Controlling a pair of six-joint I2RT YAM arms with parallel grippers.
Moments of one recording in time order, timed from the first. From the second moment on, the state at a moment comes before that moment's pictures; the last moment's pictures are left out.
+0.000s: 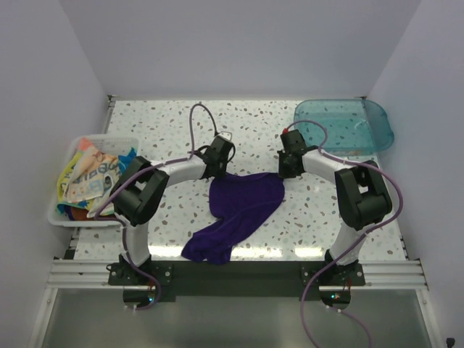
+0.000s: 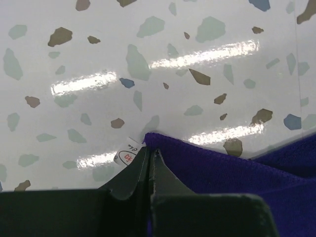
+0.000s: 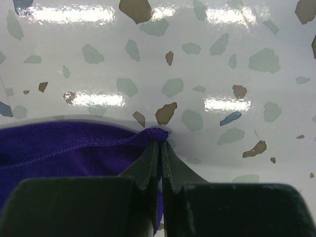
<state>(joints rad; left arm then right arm) -0.64 1.94 1.21 -0.22 -0.28 -0.36 0.34 1.79 1.08 -0.38 0.09 0.34</state>
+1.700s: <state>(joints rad) -0.47 1.03 1.72 -0.27 0.04 0.00 0.36 1.15 1.89 -0.52 -0.24 0.08</state>
